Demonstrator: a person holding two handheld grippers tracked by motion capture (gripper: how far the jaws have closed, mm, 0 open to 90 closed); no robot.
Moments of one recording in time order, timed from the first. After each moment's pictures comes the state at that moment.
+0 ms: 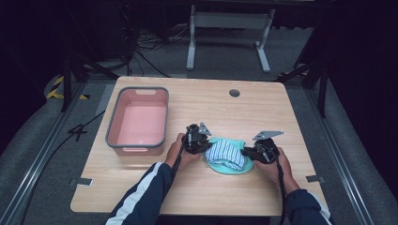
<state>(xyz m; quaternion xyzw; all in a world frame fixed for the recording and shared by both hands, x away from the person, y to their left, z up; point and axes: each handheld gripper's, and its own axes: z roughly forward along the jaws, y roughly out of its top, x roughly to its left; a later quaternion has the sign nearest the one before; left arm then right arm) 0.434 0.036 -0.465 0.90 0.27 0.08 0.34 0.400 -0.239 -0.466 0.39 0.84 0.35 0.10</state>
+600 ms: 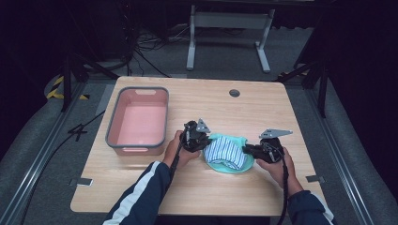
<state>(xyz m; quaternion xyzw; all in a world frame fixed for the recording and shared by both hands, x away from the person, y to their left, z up) 0.425 0.042 -0.434 0.89 0.26 0.11 0.36 0.390 -0.246 -0.444 0.39 0.82 0.41 0.10</state>
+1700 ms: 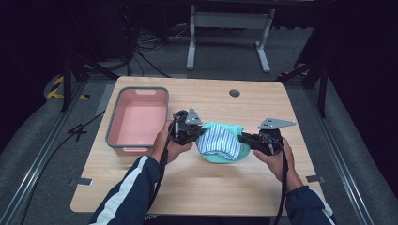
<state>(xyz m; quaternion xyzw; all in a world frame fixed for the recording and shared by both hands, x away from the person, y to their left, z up) 0.412 0.073 -0.374 0.88 0.25 0.16 0.38 0.388 -0.222 -0.389 0.36 0.81 0.45 0.13</state>
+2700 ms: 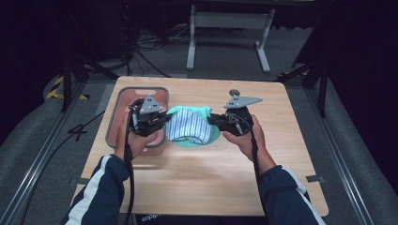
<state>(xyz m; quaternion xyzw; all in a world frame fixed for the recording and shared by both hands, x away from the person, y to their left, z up) 0.397 0.174 -0.322 0.83 0.31 0.22 0.40 0.415 -0.122 -0.331 0.29 0.82 0.47 0.14</state>
